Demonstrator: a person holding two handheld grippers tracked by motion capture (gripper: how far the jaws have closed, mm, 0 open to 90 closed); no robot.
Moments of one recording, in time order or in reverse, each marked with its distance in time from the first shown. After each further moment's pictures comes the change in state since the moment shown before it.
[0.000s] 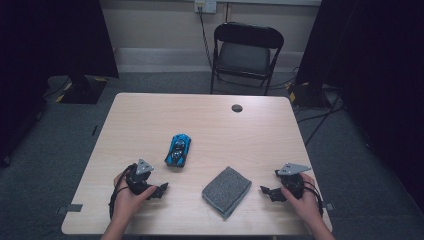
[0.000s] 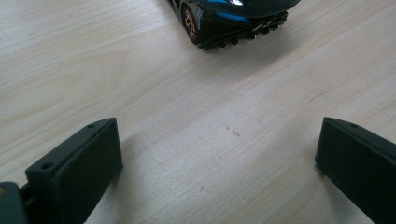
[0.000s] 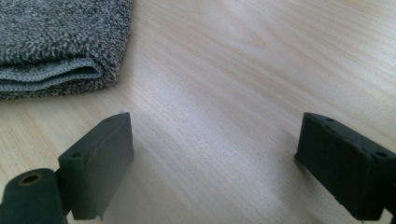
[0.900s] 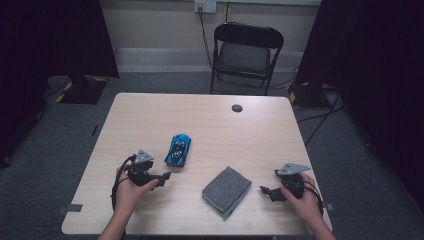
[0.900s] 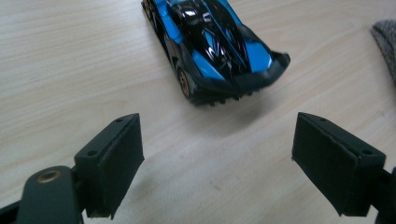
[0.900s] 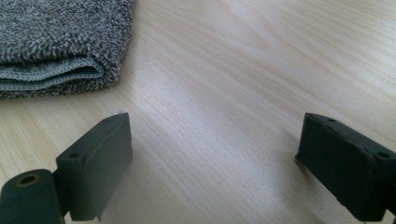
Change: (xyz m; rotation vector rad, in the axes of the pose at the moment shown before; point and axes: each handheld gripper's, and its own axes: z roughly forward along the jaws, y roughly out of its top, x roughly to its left) left arm 0.004 0.033 -0.007 -0.047 -0.049 -0.103; right arm -0.001 0.001 0.001 0.002 0.007 -0.008
